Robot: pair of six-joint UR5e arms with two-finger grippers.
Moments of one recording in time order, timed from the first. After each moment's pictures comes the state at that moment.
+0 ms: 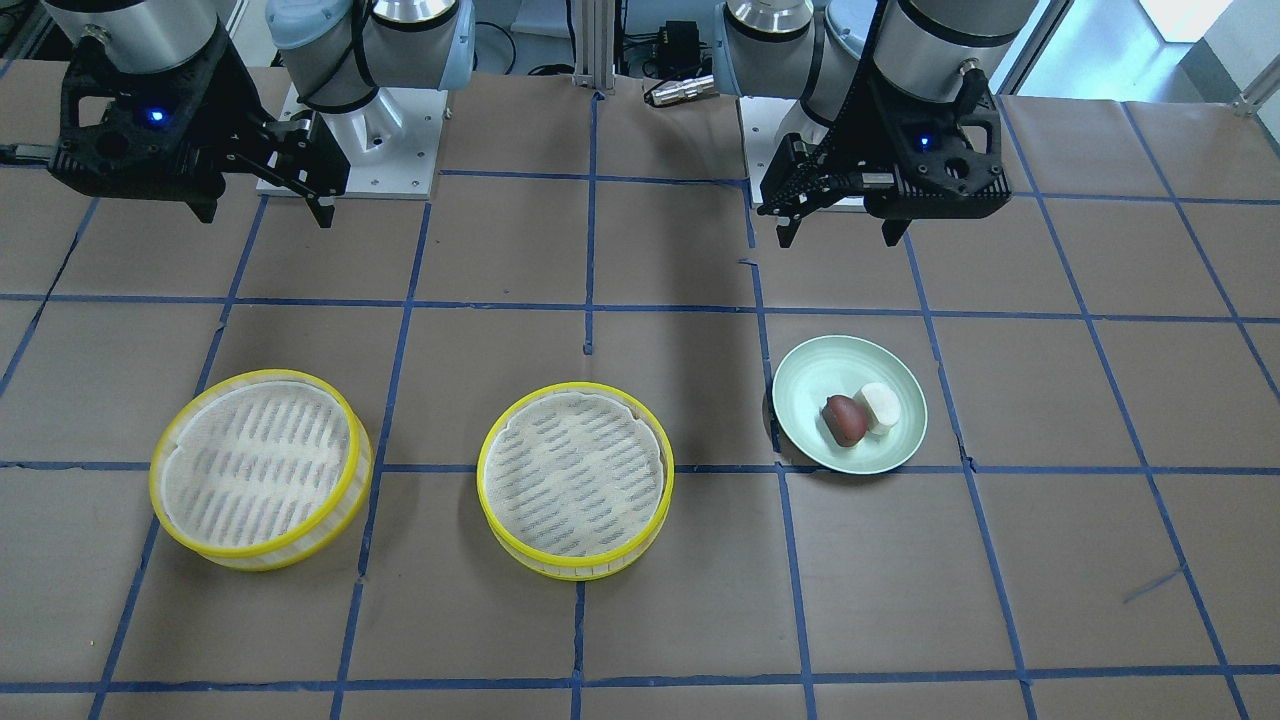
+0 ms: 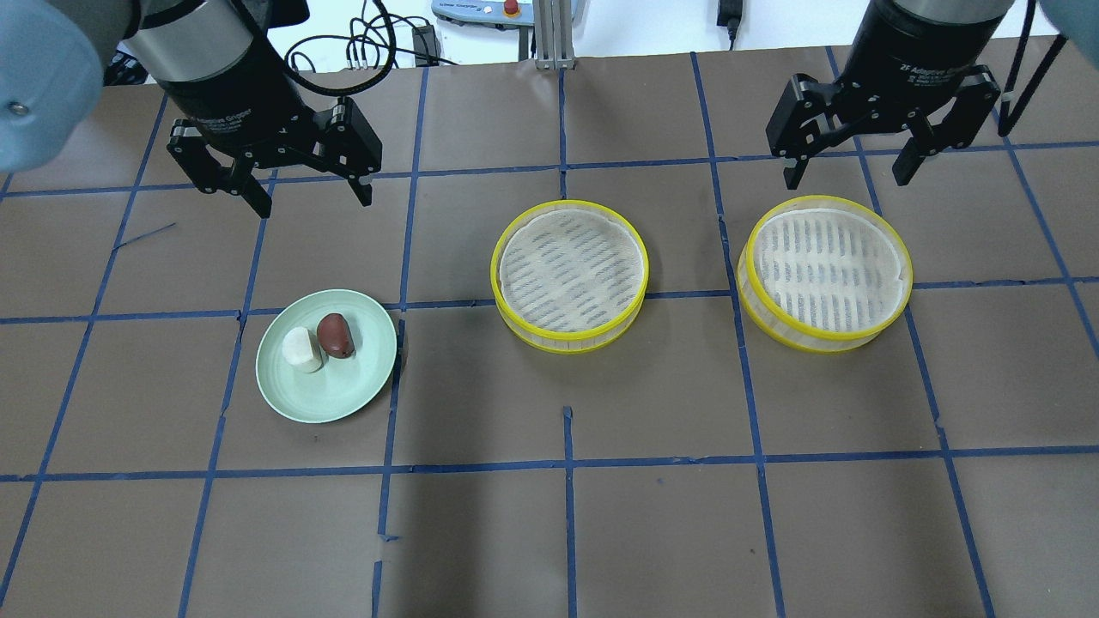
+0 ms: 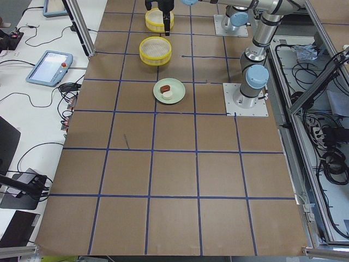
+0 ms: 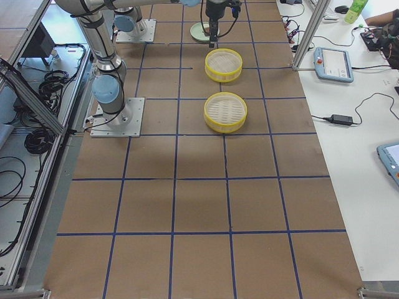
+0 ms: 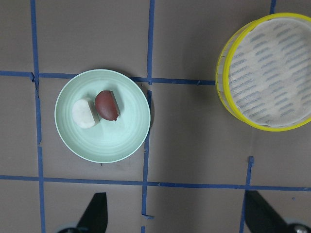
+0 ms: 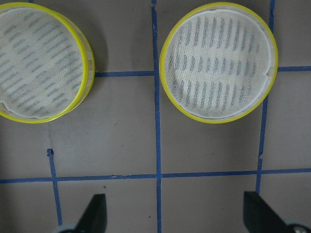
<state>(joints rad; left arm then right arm) -1.62 -1.59 -1.48 -1.67 1.54 -0.11 1.55 -1.56 1.45 -1.39 -1.58 0.00</state>
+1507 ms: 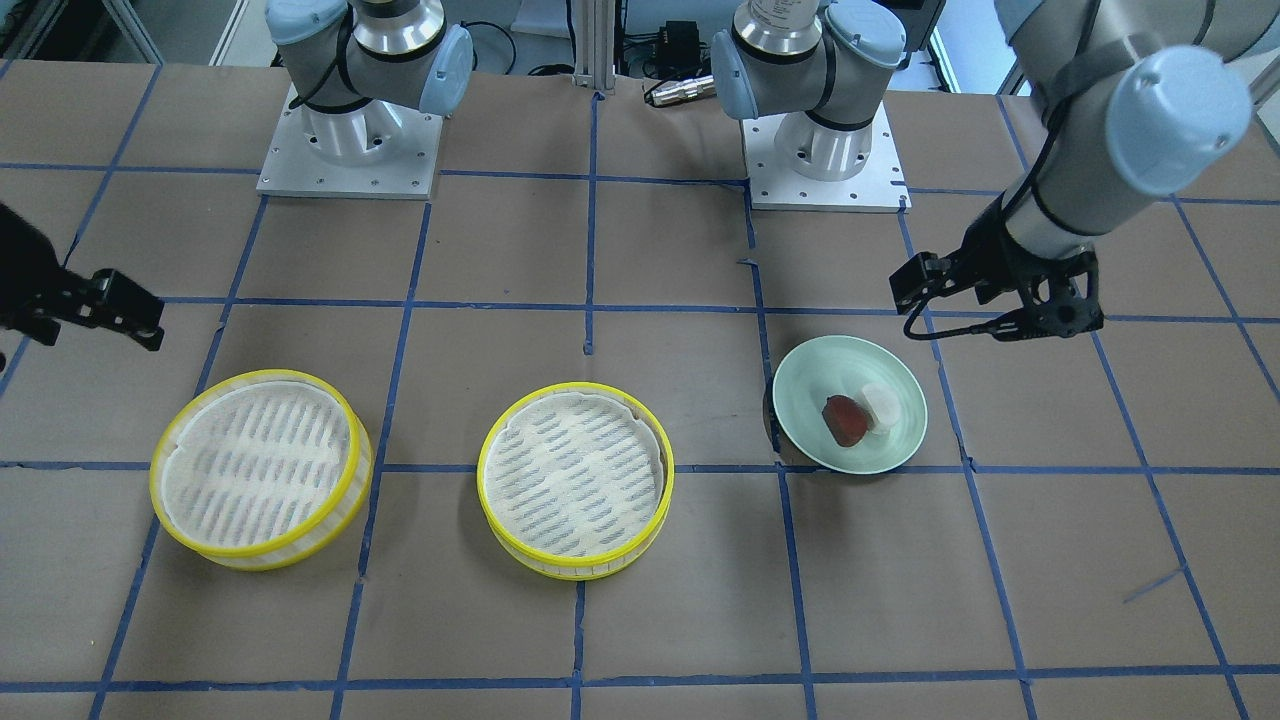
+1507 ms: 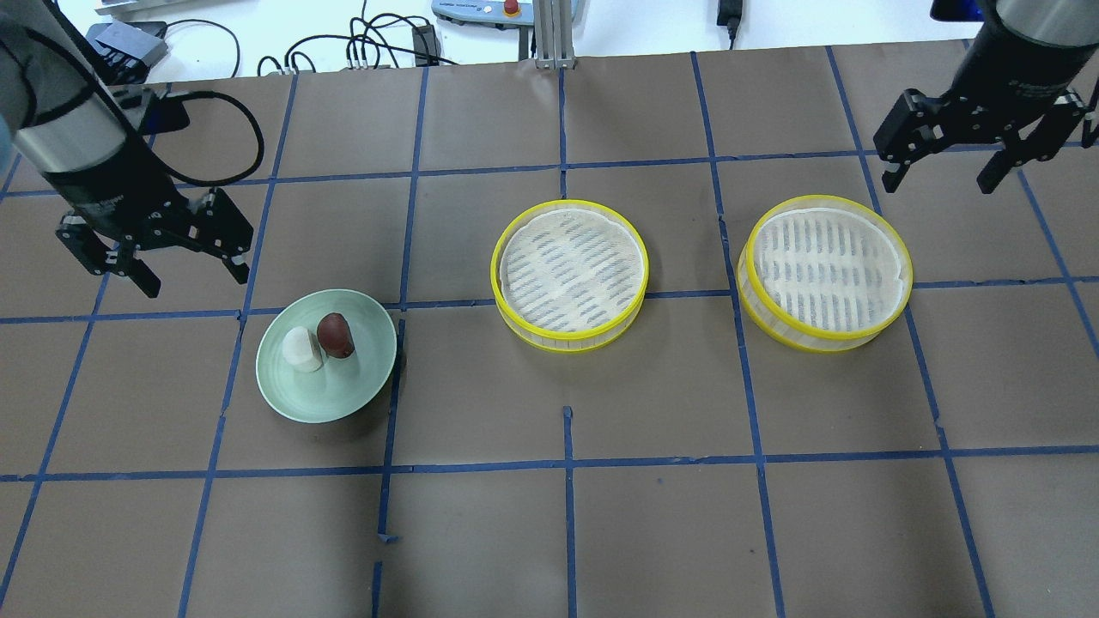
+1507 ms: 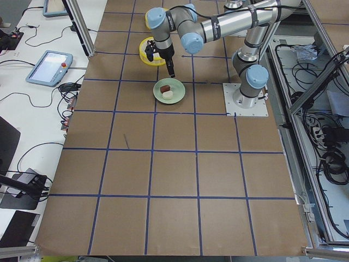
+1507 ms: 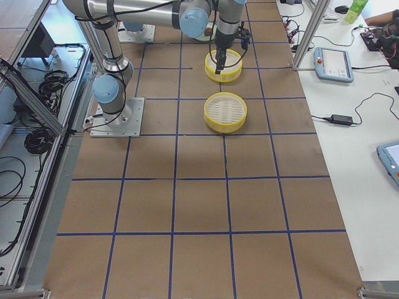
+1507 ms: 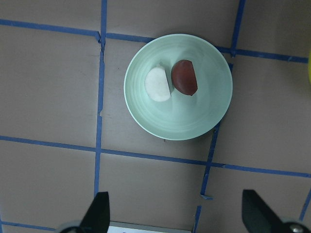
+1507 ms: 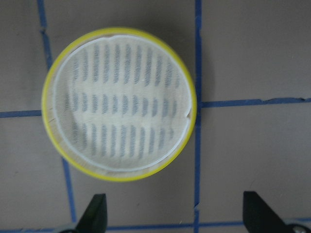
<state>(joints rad) -1.32 -1.64 -1.81 -1.48 1.61 0.10 1.22 -1.37 1.55 -1.66 -1.59 -0.33</state>
